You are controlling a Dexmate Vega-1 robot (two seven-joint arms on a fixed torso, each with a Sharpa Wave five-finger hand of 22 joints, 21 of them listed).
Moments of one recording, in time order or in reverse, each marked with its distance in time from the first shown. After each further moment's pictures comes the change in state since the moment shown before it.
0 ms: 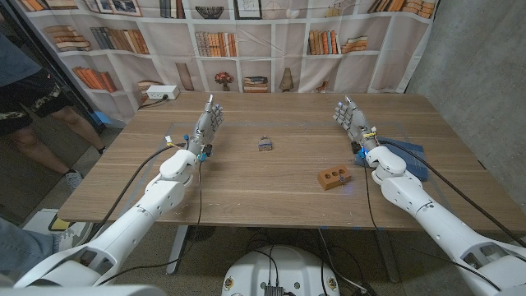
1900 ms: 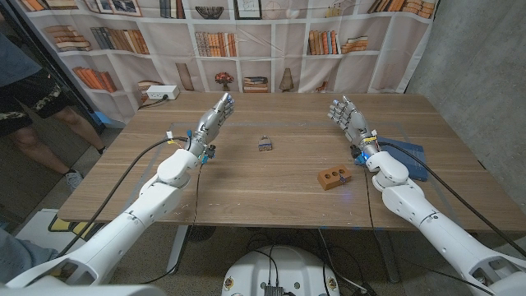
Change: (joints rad) left arm 0.066 0.089 0.019 -0.168 0.140 -0.084 -0.004; left_hand 0.088 0.062 0.015 -0.030 0.011 0.102 -0.009 0.021 0.000 0.098 -0.009 0.015 0.000 0.105 -0.004 0.012 -0.003 0.052 0.006 0.015 0.000; right arm -0.101 -0.030 0.016 -0.110 -0.021 0.124 0.021; right_hand 0.009 -0.009 -0.007 -0.007 0.000 0.046 -0.003 0.008 0.000 0.075 -0.018 0.008 0.000 0.066 -0.030 0.008 0.000 0.068 -0.003 0.007 0.000
